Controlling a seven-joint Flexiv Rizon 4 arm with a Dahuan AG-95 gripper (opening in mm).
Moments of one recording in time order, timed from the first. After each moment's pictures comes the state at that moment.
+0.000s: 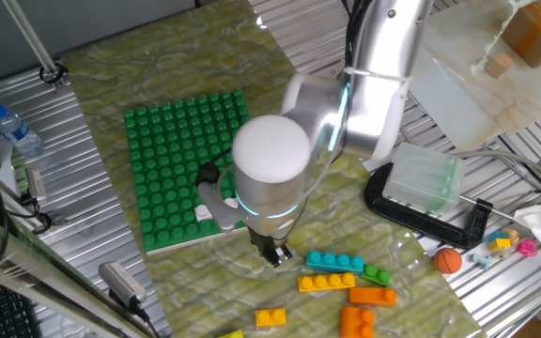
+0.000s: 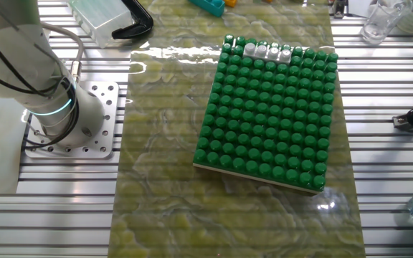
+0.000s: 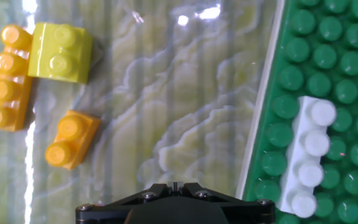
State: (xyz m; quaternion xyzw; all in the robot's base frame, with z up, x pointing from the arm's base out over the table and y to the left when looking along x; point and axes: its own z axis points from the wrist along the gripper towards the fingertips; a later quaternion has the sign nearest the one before) arm 0.491 0.330 0.112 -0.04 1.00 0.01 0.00
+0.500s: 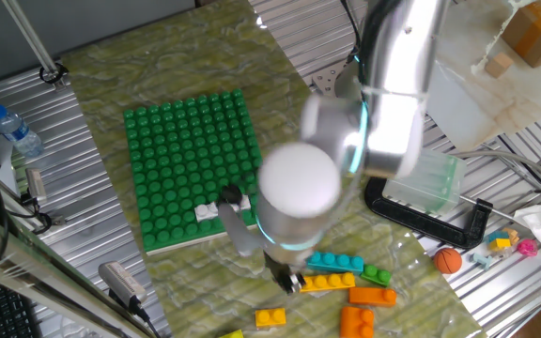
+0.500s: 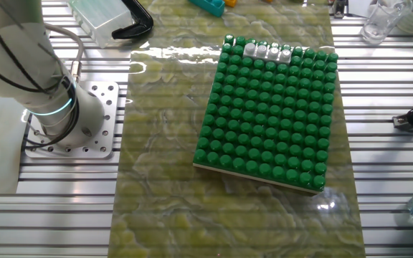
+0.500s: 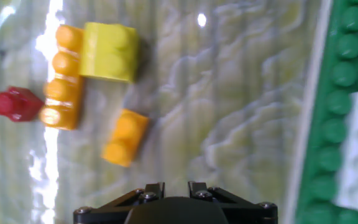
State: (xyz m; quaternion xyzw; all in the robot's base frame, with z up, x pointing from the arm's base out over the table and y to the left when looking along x) arm 0.493 0.396 0.101 0.02 1.00 0.01 0.03
